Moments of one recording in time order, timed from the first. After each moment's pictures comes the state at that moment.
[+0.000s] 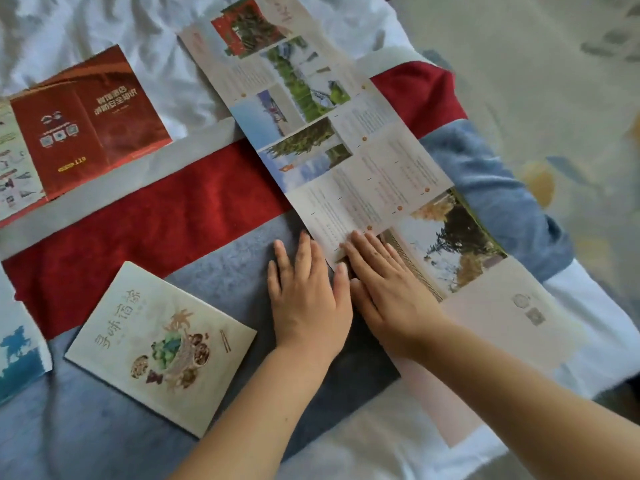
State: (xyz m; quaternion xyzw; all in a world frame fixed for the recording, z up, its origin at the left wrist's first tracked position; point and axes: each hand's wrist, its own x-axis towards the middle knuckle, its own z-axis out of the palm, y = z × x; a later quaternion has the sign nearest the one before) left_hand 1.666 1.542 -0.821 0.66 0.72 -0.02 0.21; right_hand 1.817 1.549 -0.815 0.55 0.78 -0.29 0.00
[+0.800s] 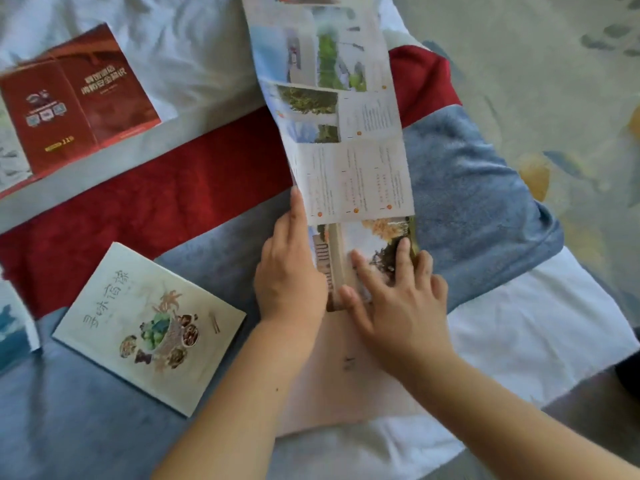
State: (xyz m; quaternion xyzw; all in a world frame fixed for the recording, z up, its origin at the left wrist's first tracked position) left_hand 1.668 1.552 -0.800 0.62 0.74 0.17 0.21; right_hand 1.811 1.502 -0.802 0.71 0.68 -0.18 0.10
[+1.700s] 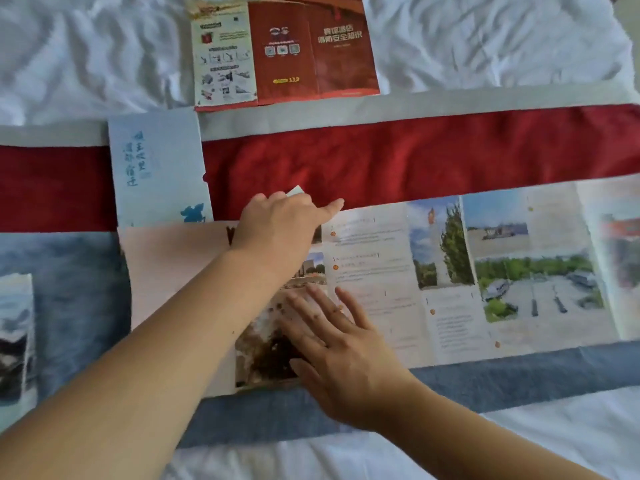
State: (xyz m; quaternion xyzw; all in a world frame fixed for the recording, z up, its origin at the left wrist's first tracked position) left_hand 1.423 1.532 -0.778 0.70 0.70 -0.10 0.10; right_hand 1.613 1.452 -0.807 0.25 0.94 -0.22 0.07
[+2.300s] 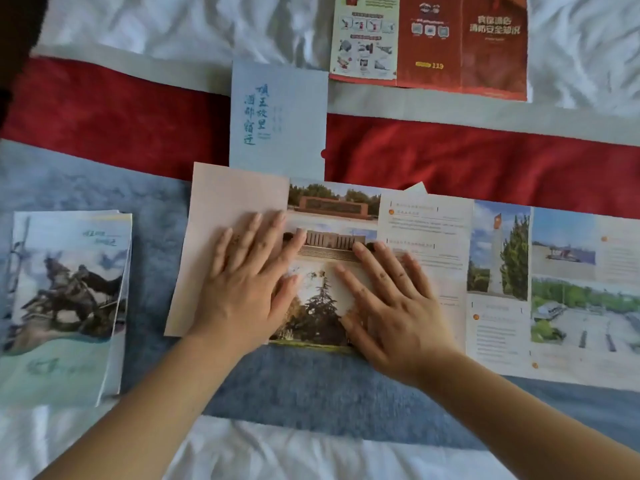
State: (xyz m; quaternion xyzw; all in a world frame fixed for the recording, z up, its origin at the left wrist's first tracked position) left_hand 1.307 1.348 -0.848 0.61 0.79 0.00 0.11; right_hand 1.544 1.467 -0.849 0.25 0.96 -0.13 0.04
